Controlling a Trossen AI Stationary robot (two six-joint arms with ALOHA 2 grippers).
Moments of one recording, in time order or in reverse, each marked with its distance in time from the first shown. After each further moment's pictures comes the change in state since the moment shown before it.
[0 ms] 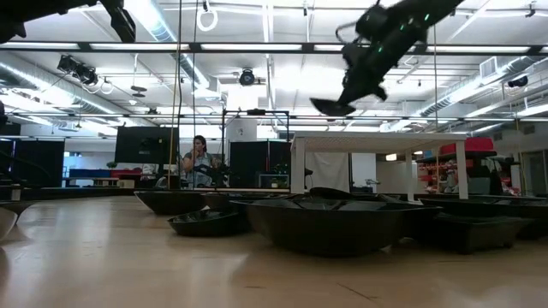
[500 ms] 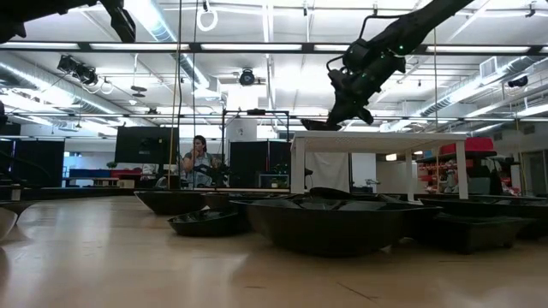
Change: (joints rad) left arm 0.000 0.000 0.000 0.000 0.000 0.000; right arm -0.114 0.220 0.140 -0.017 -0.116 0.002
